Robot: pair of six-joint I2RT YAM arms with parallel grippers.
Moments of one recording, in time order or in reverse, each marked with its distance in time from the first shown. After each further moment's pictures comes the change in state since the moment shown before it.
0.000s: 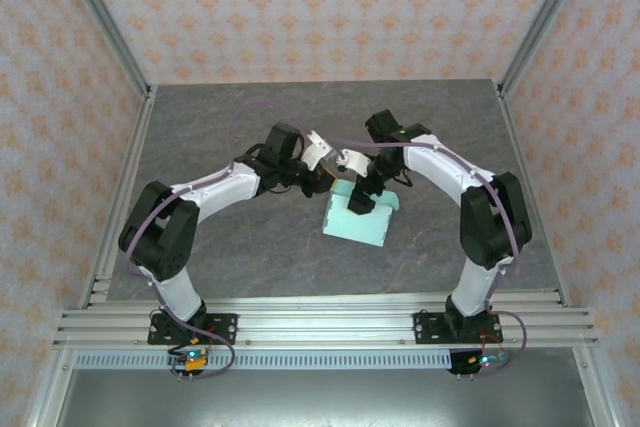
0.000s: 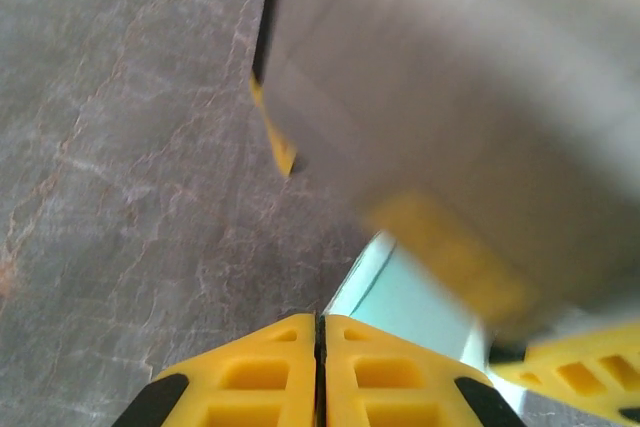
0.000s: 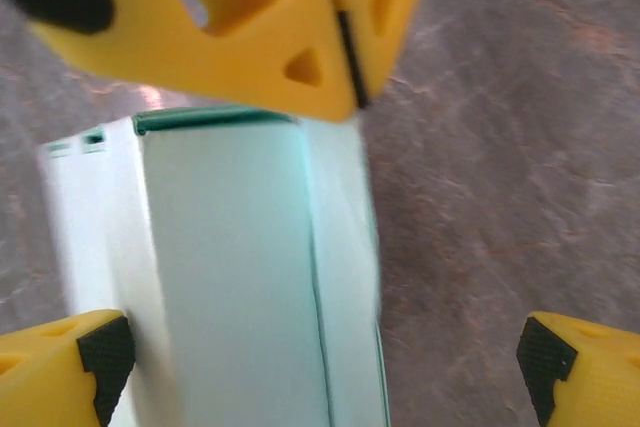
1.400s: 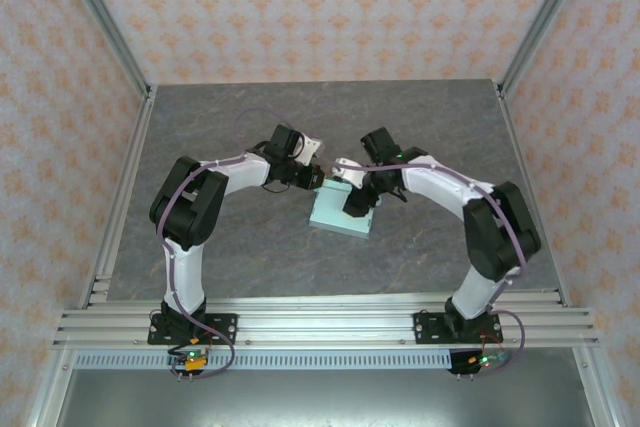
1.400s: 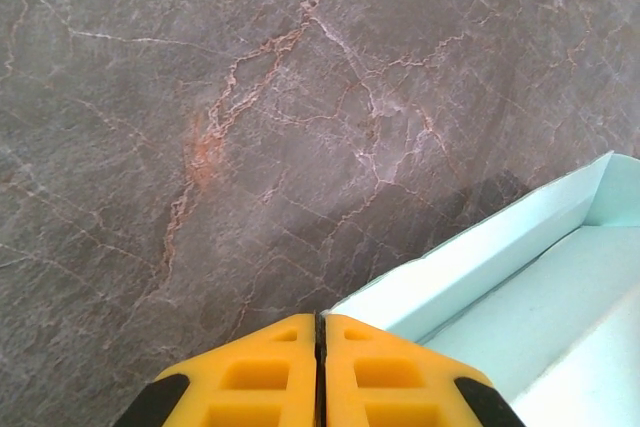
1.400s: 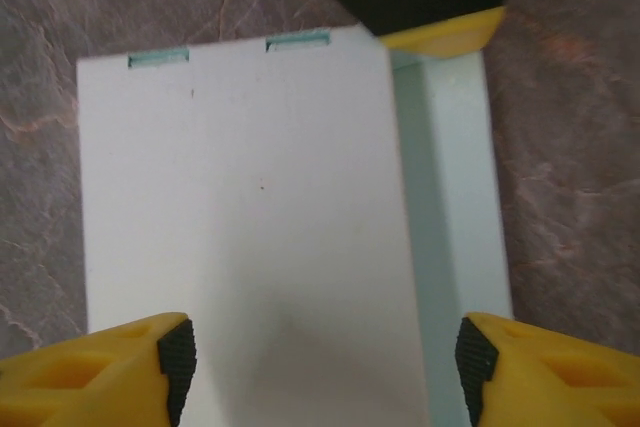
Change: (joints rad) left arm 0.087 0.279 0.108 -0.028 -0.129 -0.230; right arm 0.051 -0.129 -0.232 0.331 0.093 0.156
